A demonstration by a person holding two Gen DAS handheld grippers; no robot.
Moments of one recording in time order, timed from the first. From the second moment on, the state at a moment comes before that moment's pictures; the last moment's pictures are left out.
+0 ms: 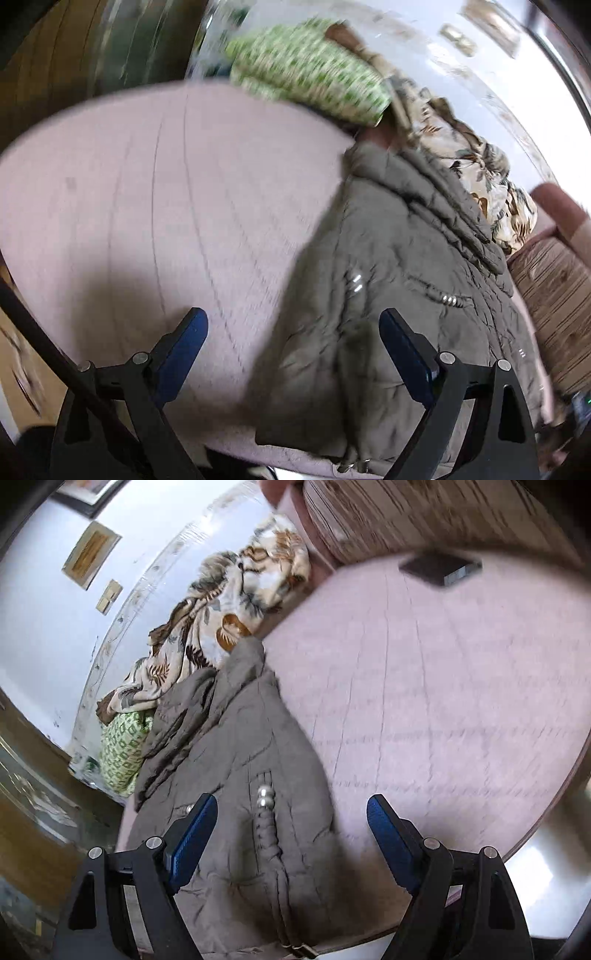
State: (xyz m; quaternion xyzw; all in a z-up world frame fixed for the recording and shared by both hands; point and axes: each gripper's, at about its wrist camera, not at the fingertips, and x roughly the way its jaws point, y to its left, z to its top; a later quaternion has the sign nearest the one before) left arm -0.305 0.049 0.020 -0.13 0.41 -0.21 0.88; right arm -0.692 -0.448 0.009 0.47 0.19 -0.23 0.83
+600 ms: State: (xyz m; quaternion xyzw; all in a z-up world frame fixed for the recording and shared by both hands) left arm -0.361 -0.003 0.017 -0.08 0.39 -0.30 0.87; right arm -0.648 -0.368 -0.001 0.47 0.23 -0.09 0.85
